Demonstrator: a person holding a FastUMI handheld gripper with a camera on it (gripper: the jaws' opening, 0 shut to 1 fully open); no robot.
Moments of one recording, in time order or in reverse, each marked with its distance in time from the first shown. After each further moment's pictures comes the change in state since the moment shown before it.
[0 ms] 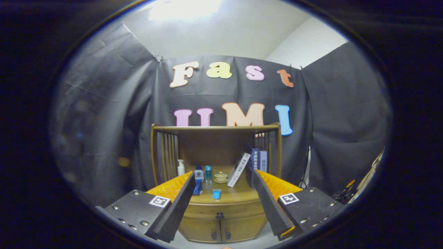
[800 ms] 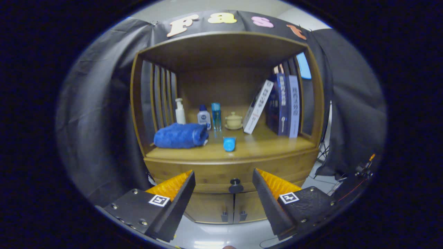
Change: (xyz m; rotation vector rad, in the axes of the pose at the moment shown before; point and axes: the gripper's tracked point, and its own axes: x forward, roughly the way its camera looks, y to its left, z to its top) arm 0.111 0.051 -0.199 0.010 0.327 0.095
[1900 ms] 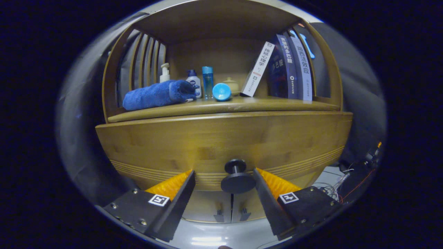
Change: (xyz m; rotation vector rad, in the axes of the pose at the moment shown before) arm 0.129 -0.015 -0.158 0.022 0.141 -0.040
